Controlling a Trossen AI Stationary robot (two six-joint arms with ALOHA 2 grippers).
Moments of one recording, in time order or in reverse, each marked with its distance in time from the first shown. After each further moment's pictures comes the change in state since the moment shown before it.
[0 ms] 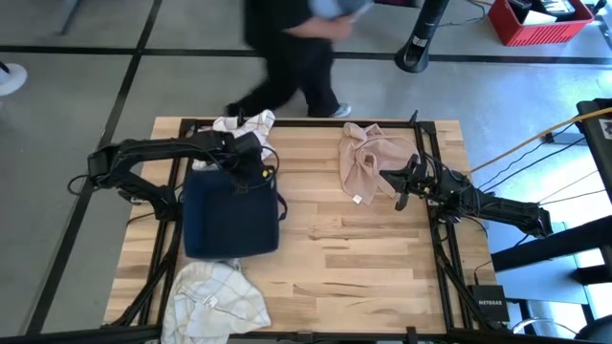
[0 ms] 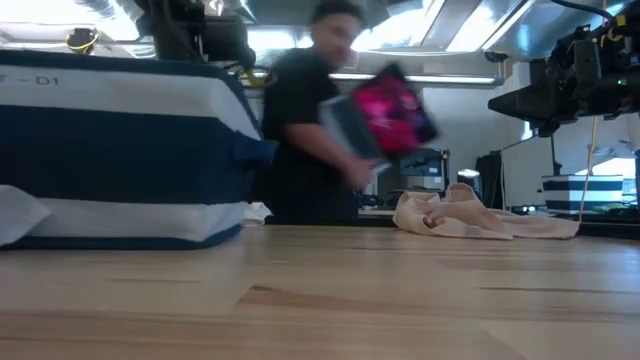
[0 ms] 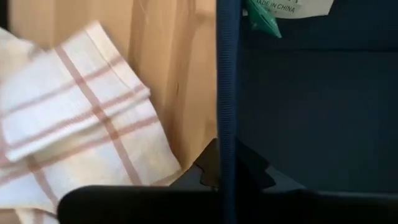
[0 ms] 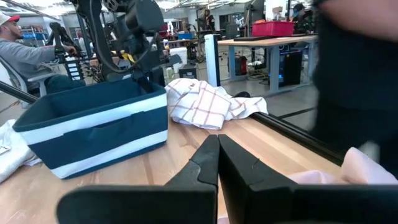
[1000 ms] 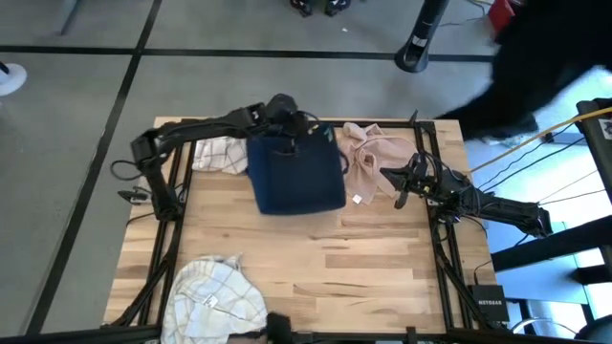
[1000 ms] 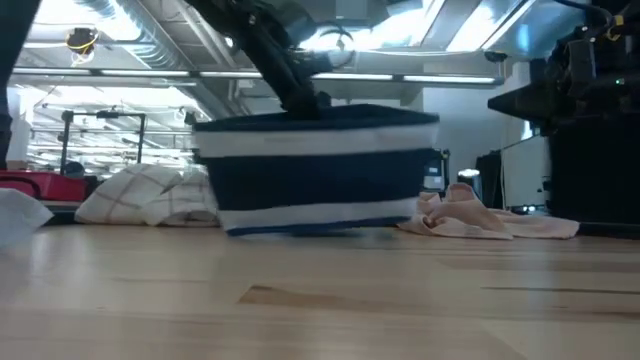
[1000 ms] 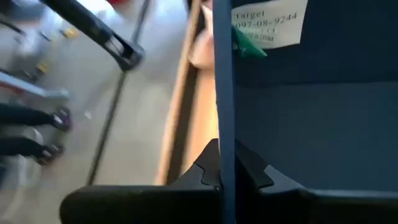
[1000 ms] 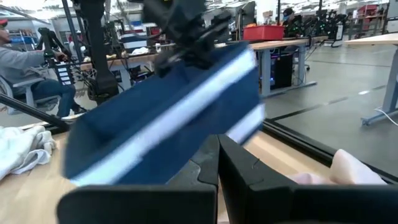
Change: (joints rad) left arm 0.099 0.390 0.433 0.549 -0.030 0.287; right arm 0.000 0.000 0.000 0.009 0.043 -0.002
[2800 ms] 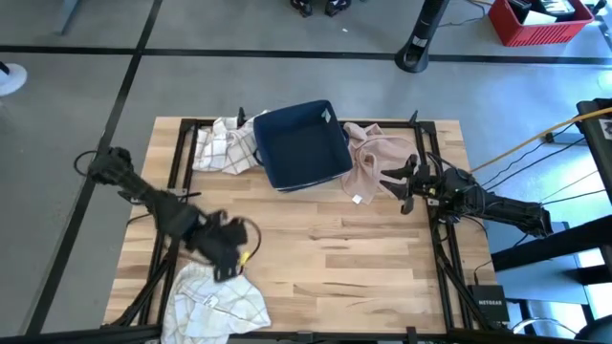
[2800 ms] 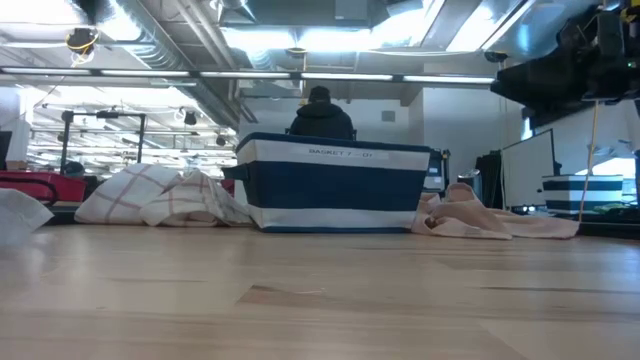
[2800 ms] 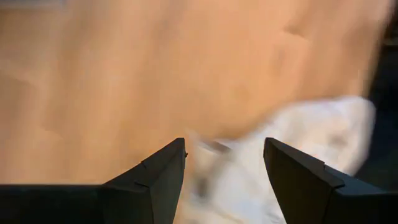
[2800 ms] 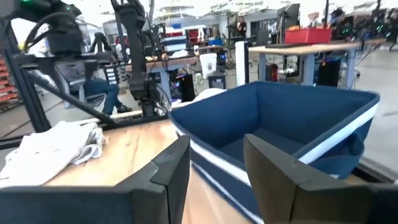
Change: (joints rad) left arm -1.079 -0.339 -0.113 -0.809 -0.045 -1.454; right arm 0.000 0.000 0.053 -0.031 -0.186 0.008
